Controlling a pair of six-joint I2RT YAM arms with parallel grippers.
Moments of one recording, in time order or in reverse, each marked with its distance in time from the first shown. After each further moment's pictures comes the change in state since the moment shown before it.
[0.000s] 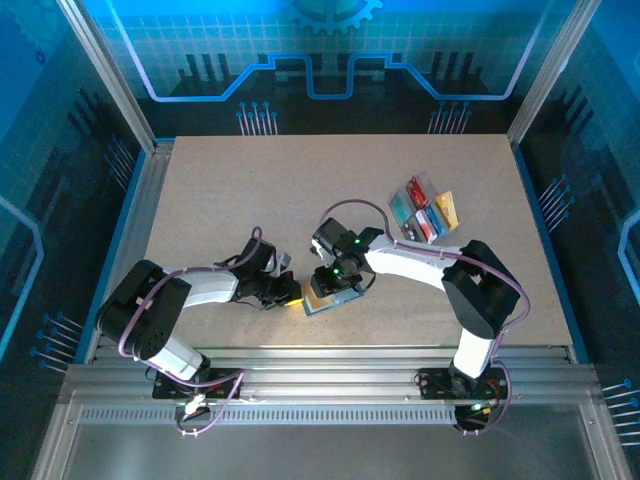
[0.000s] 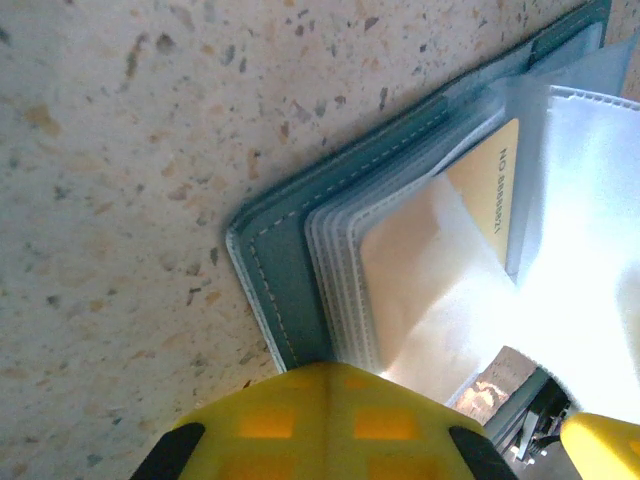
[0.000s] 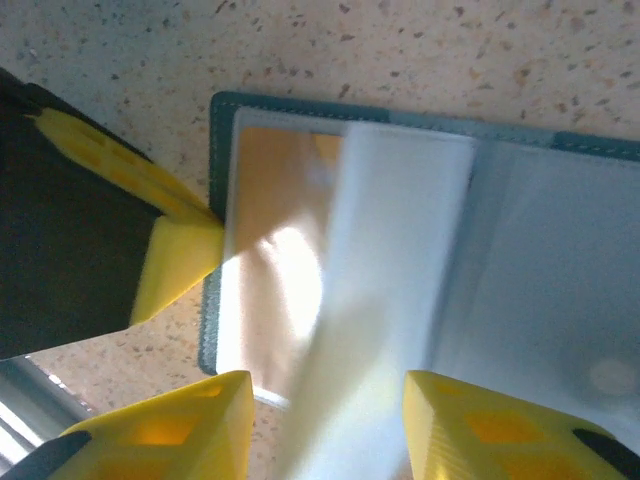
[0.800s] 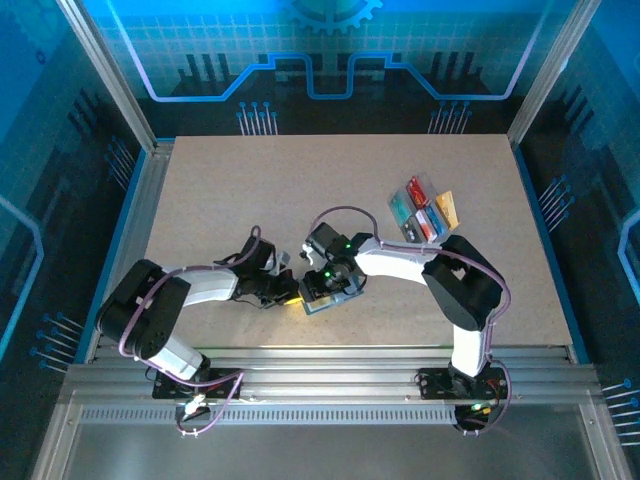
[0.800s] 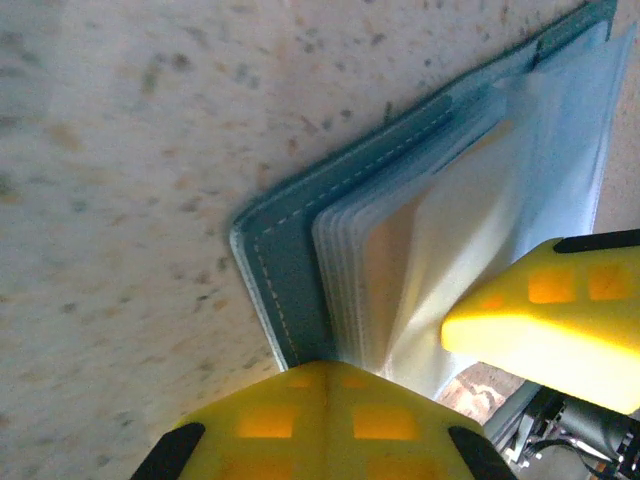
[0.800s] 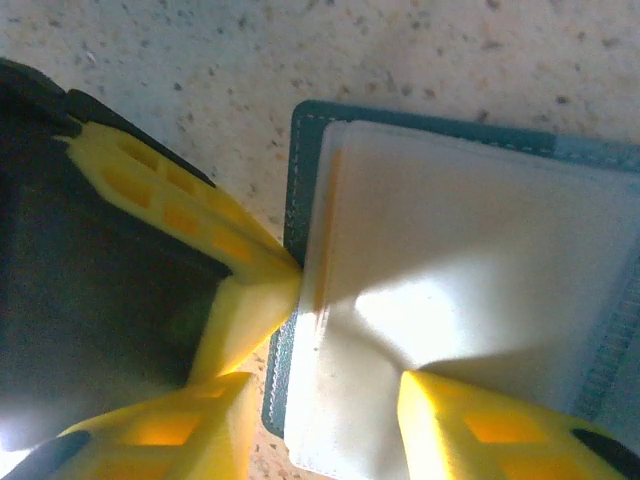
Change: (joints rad) left arm 0.024 -0.010 0.017 -0.043 0.002 -0.002; right arm 0.015 0.098 -0.003 0.154 -0.151 0.027
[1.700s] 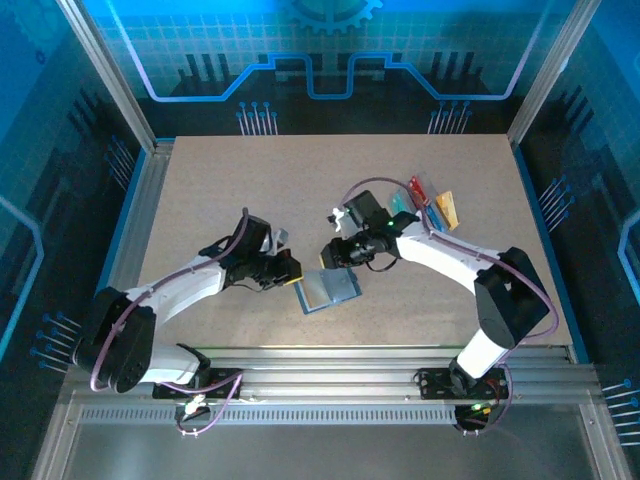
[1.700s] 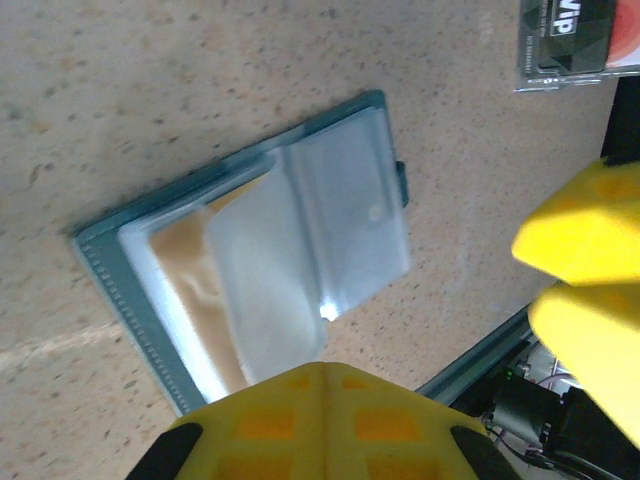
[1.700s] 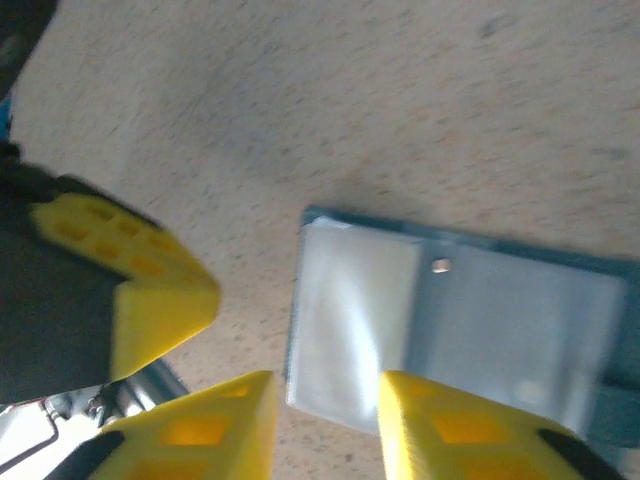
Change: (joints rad) left arm -0.014 -0.178 0.177 -0.233 -0.040 0.001; right arm -0.208 -0.249 -0.032 -0.051 -0.060 -0.031
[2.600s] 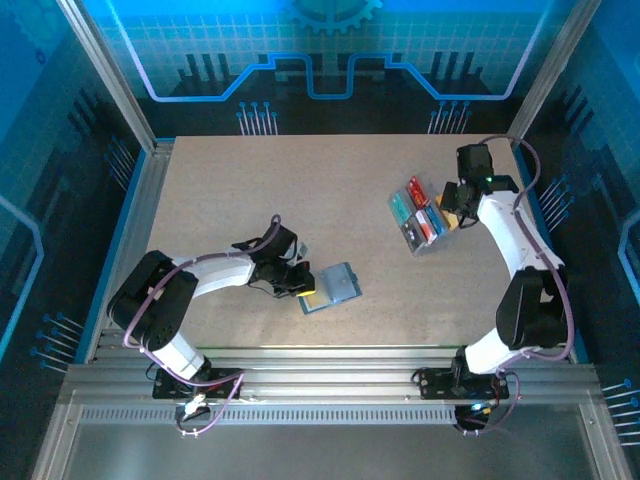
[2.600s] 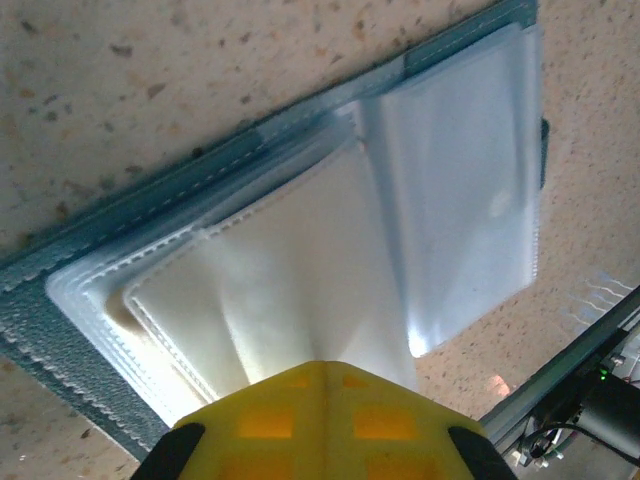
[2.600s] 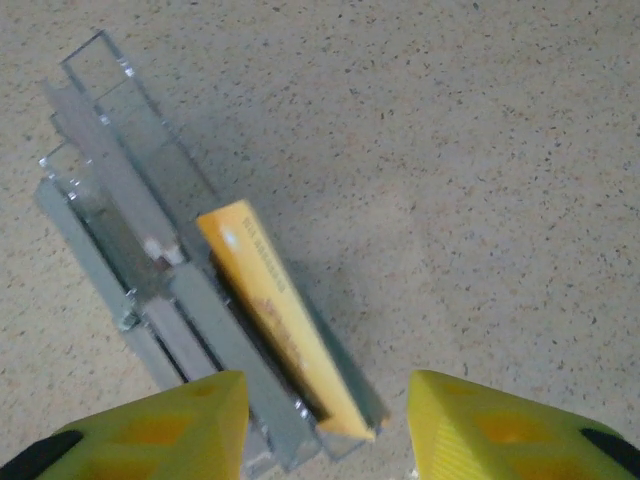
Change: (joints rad) left arm -0.101 0.256 0.048 0.027 -0.031 0.025; right arm -0.630 -0.058 0.182 -0.239 0.599 -0.093
